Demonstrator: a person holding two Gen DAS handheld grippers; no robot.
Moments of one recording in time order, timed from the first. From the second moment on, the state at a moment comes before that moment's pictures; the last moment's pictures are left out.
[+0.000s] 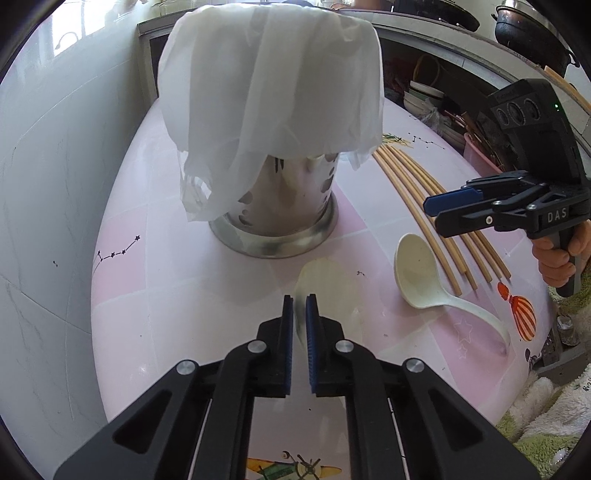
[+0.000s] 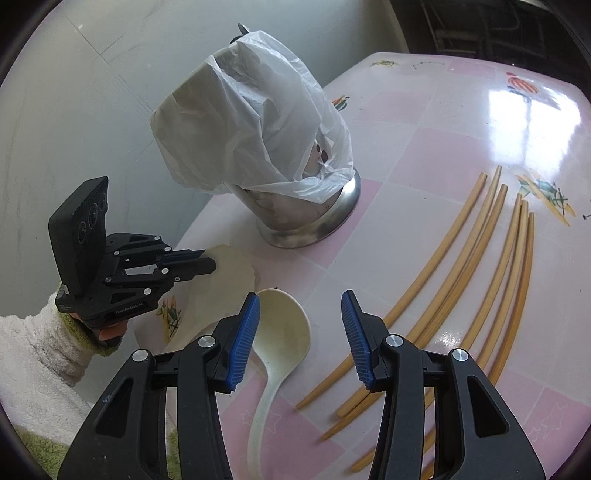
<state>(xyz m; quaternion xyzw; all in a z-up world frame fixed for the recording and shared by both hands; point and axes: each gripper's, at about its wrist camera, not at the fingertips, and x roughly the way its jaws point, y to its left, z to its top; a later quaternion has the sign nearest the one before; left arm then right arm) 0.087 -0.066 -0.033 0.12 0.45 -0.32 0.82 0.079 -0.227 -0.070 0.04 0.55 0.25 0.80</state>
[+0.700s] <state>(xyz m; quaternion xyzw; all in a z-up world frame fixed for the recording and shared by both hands) 0.081 -0.033 -0.032 0.08 0.44 -0.30 0.84 0.084 -0.184 -0.097 -0.05 0.57 0.29 0.76</state>
